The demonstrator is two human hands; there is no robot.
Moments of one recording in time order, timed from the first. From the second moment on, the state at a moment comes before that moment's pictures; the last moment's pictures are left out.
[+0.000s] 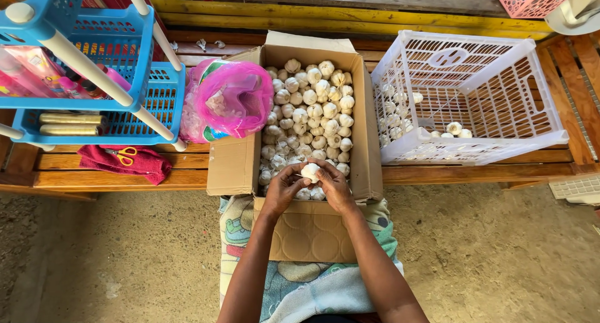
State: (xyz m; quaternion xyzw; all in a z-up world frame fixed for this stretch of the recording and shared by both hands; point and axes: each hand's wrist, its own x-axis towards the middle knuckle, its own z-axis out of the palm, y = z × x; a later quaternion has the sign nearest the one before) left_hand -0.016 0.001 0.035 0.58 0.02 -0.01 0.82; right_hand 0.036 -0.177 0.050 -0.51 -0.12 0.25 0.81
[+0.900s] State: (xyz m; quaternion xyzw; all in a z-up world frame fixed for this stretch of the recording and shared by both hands) left_hand -0.022 0.026 0.060 0.92 0.07 0.05 0.38; right_hand 0.104 -0.256 0.113 -0.75 -0.05 -0.09 0.65
